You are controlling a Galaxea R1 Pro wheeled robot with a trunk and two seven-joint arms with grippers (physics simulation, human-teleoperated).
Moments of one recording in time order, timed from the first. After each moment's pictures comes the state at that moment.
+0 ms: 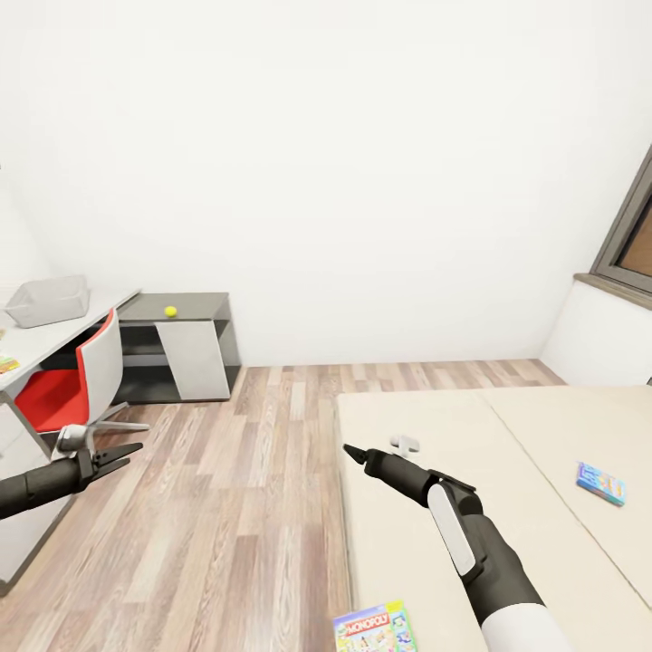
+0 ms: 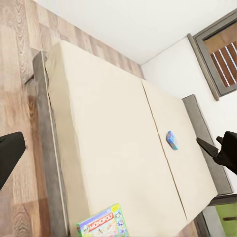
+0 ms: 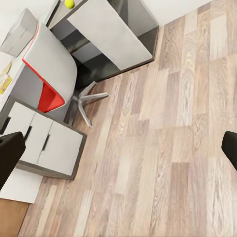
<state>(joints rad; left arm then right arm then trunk) -0.52 0.43 0.54 -1.01 0.05 0.93 -1.27 -0.50 0.08 0.02 -1.09 -0.42 0.55 0.36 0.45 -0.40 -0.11</state>
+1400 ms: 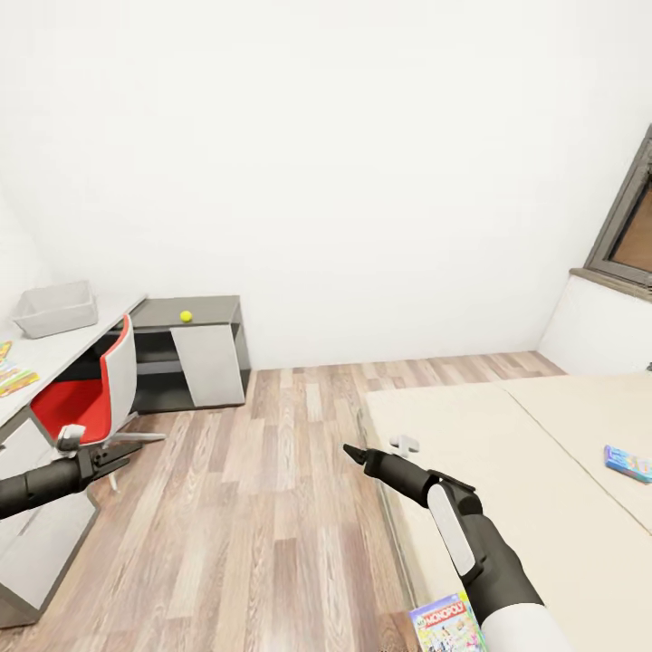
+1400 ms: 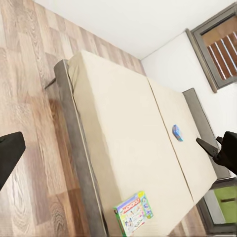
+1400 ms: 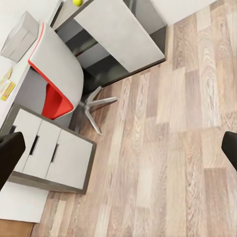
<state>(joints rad) -0.52 0.43 0.54 -1.01 0.05 0.93 -1.27 -0.50 0.08 0.01 -1.09 -0.42 0.55 0.36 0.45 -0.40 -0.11</state>
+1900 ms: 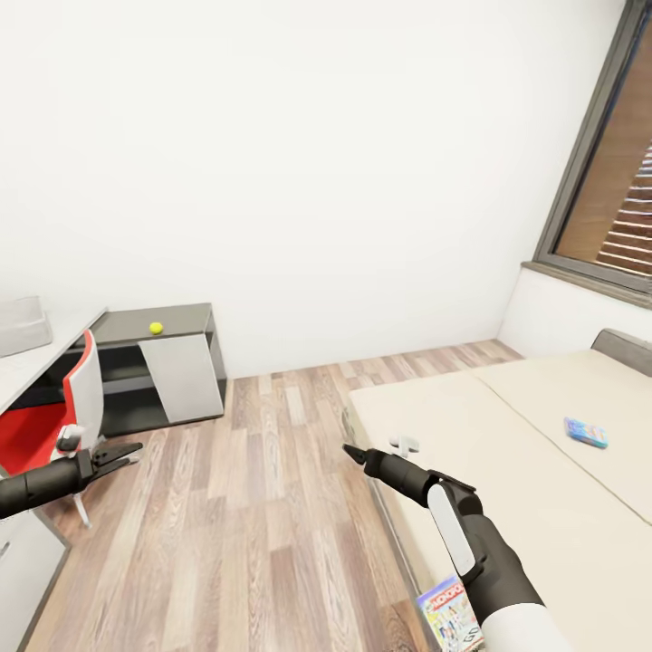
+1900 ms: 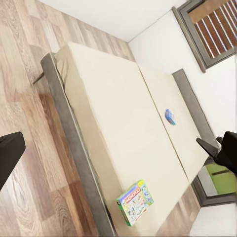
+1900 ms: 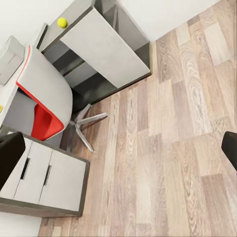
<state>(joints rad) -0.52 0.43 0.54 -1.01 0.05 0.93 -1.27 -0.50 0.08 0.01 -1.09 -0.42 0.55 0.36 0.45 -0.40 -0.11</state>
